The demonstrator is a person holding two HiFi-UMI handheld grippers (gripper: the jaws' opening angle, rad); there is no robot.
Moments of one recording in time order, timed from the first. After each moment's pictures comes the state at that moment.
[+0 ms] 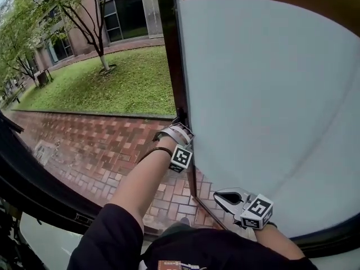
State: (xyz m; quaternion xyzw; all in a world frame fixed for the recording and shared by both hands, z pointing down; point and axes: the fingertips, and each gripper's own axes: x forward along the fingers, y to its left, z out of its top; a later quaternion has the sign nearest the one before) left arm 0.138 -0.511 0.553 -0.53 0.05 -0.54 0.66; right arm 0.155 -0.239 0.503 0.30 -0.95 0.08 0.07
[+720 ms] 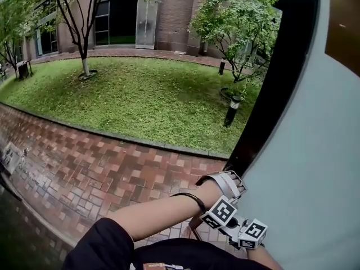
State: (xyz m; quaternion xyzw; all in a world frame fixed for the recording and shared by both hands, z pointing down) left arm 0.325 -0.538 0.515 -0.65 -0.09 -0.30 0.69; right arm 0.194 -0.494 0.562 0.32 -0.94 0.10 0.10
